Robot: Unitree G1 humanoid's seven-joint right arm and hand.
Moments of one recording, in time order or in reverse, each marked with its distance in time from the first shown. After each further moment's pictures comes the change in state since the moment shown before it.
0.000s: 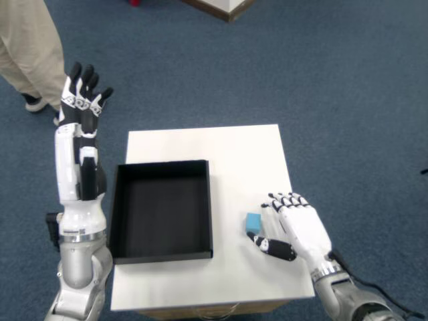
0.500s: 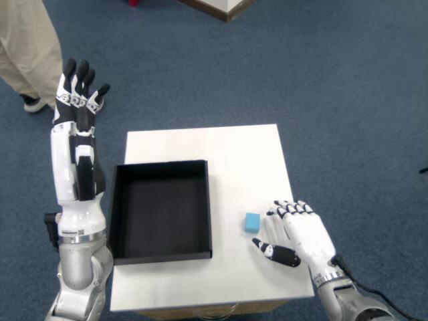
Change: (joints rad) arm 0.023 -0.001 -0.010 0.004 0.013 0.034 0.036
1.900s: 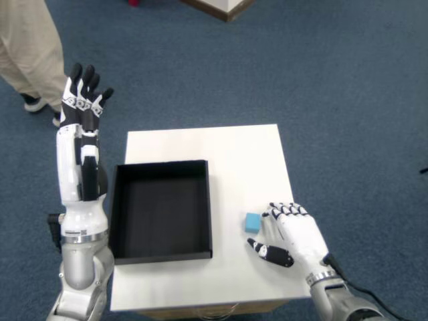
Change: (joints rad) arm -0.002 0.046 -0.026 -0.010 0.005 0.051 0.052
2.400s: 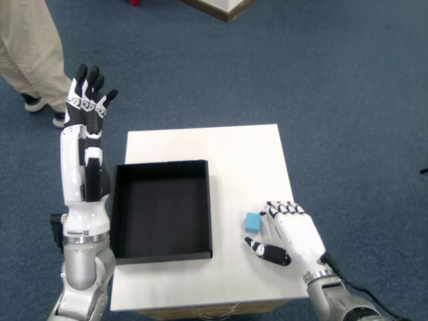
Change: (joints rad) arm -0.016 0.007 0.000 0.000 -0.001 0.000 0.000
